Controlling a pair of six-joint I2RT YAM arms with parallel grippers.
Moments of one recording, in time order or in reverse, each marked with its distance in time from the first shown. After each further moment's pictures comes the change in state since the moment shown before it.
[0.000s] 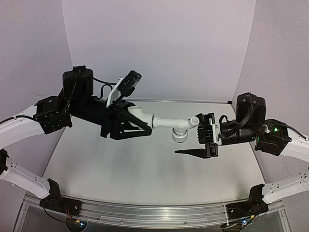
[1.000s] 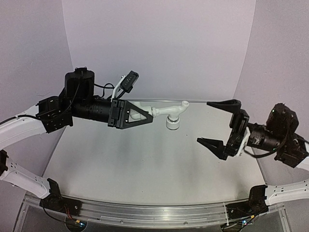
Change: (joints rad) left arm 0.053 -0.001 -0.031 -0.022 -0.171 -0.293; right arm 0.012 -0.290 -0.143 0.090 0.296 -0.393
